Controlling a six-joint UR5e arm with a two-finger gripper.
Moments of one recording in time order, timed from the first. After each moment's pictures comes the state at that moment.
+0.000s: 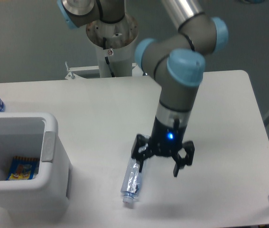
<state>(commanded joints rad) 2.47 -2.12 -1.39 -0.85 1.23 0.49</state>
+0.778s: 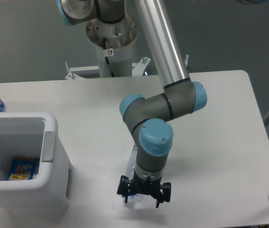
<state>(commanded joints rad) 2.34 -2.28 -1.39 -0.81 1.39 0.49</state>
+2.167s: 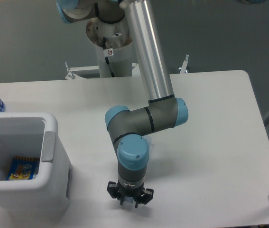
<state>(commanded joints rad) 2.31 -2.30 -1.41 -0.80 1.47 0.49</state>
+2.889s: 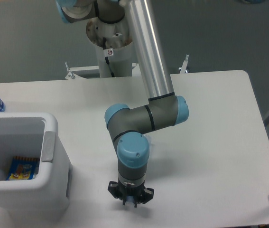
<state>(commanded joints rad) 2.34 -2.23 -1.38 -0.80 1.46 0.48</state>
